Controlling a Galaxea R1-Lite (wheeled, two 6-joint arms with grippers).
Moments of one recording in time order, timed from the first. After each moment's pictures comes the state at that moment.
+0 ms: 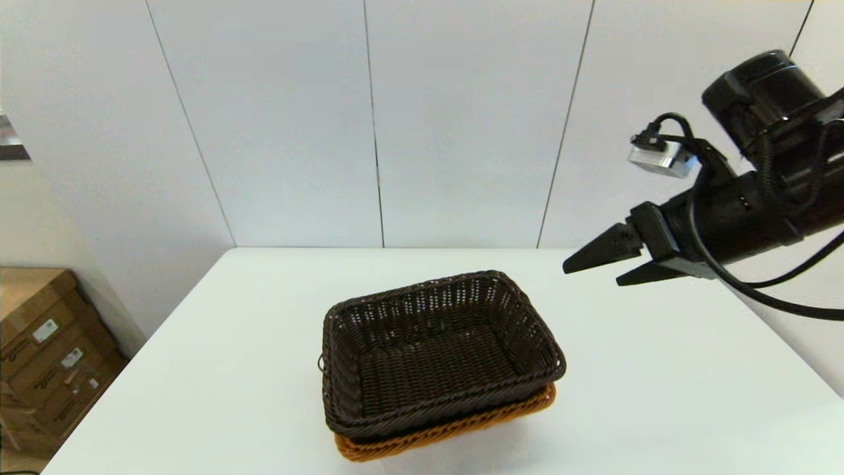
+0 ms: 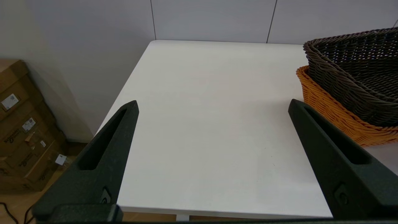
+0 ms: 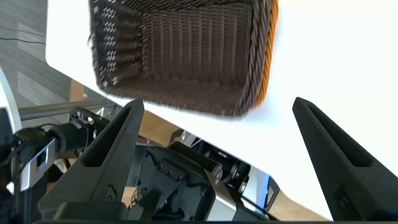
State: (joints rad) left arm 0.01 0.00 0.00 0.00 0.02 -0.05; right arm 0.30 1.67 -1.56 0.82 0.40 0.23
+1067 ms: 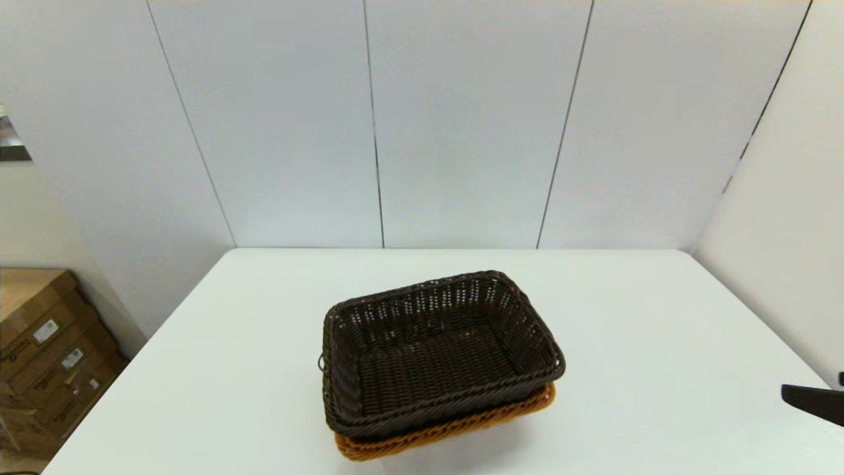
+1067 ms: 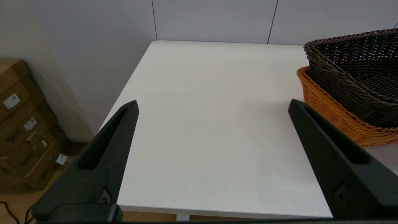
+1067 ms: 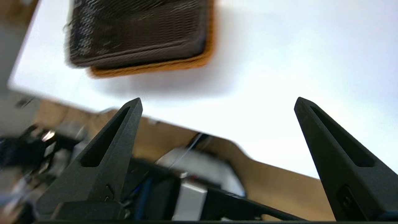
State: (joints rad) left arm 0.01 0.00 0.00 0.00 0.03 -0.05; right arm 0.26 0.89 -0.88 0.59 0.16 0.25
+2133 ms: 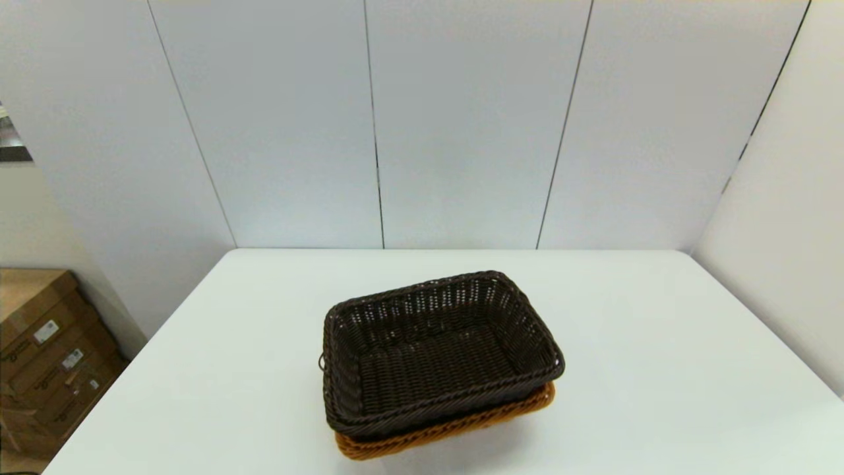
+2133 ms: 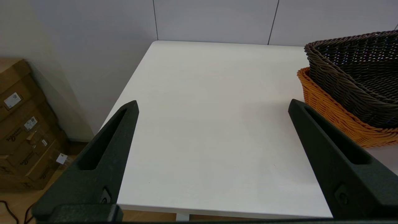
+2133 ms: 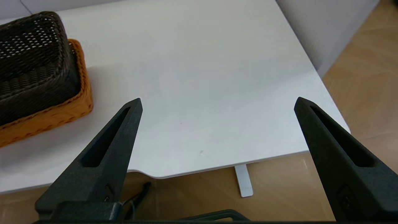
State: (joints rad) left arm 0.01 0.00 0.00 0.00 0.03 -0.05; right arm 0.06 0.39 -0.66 0.61 -0.21 0.14
